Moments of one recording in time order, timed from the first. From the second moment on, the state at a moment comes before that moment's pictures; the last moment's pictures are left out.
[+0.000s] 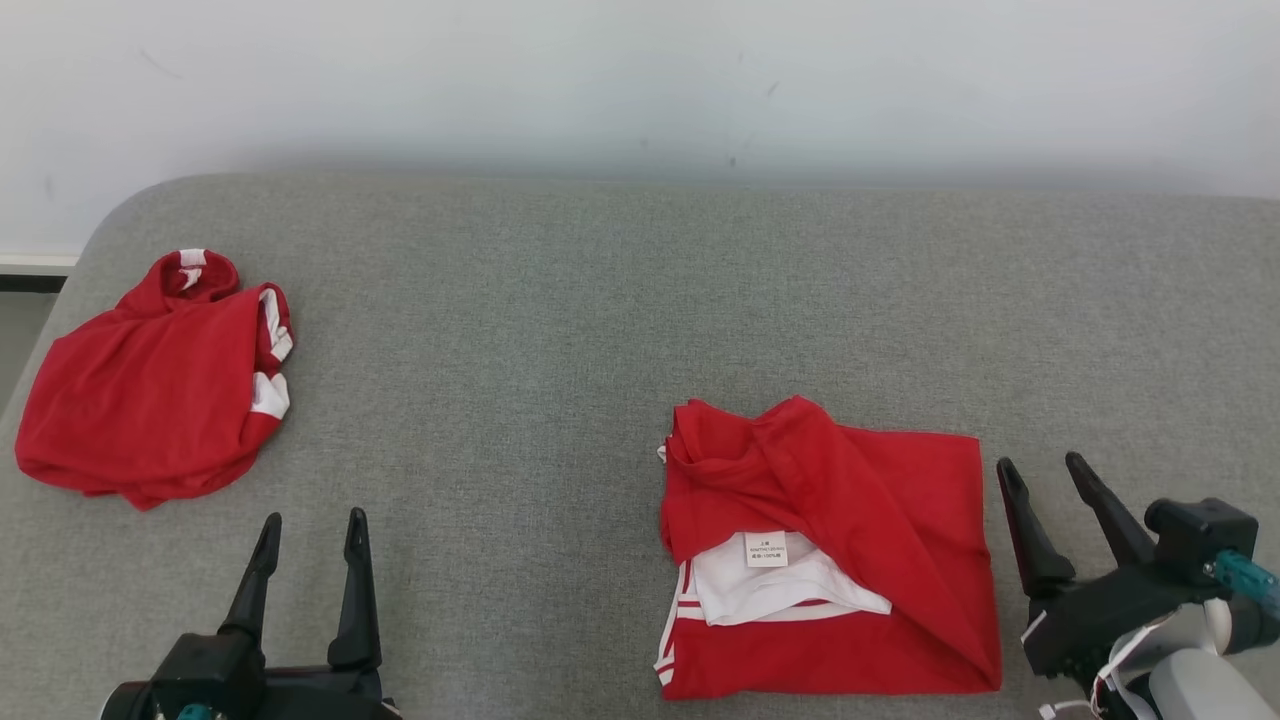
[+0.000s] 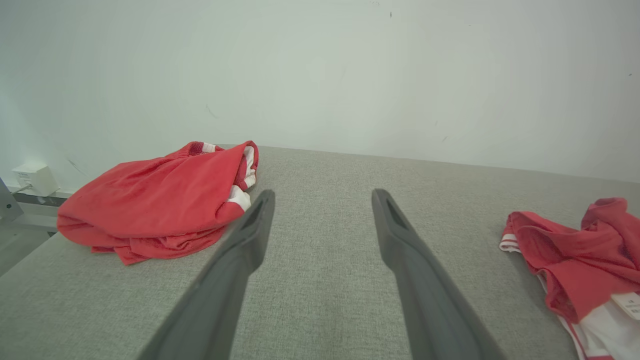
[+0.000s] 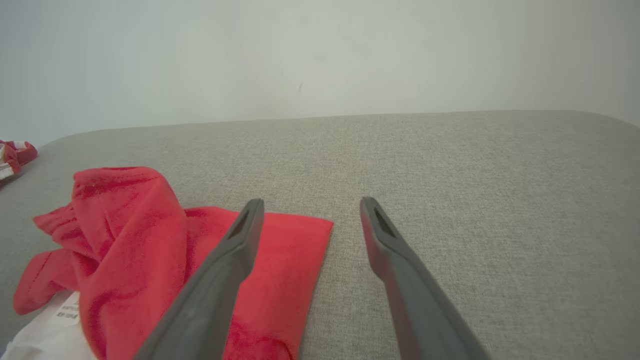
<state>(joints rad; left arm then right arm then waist) -0.08 0.05 0.04 0.19 -0.15 -0.12 -0.26 -0.27 -0.34 0.21 0.46 0.49 0.13 -0.19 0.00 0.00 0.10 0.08</state>
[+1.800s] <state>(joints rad) -0.06 0.05 0.05 0.17 -0.15 -0.11 -0.26 -0.32 -0.29 0.60 0.65 0.55 0.13 -0.26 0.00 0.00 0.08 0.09</state>
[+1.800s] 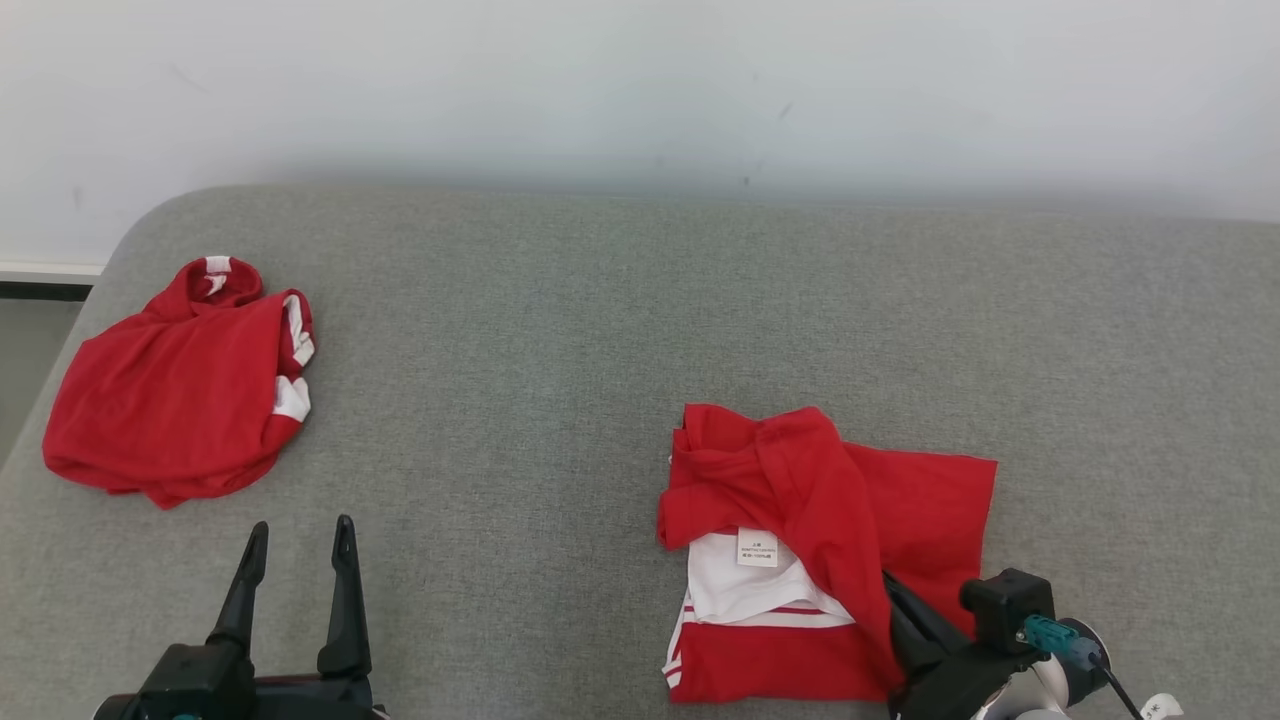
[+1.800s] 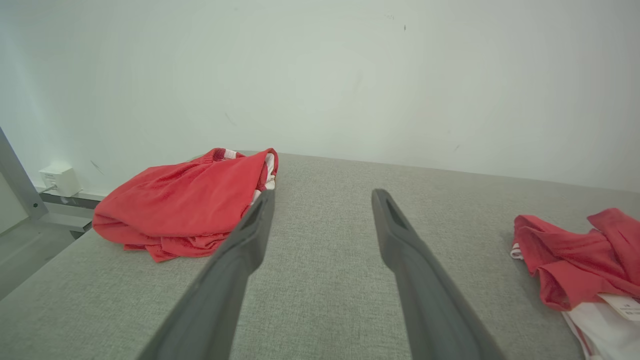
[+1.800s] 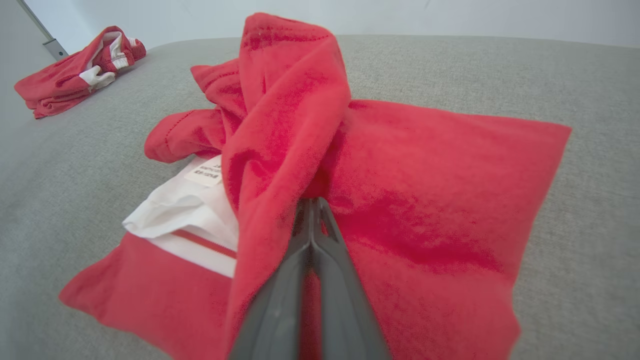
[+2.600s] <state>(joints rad) -0.06 0.05 0.06 0.18 -0.15 -0.12 -0.26 -0.28 -0.30 0.75 0.52 0.55 0.13 -0.26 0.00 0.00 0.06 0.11</state>
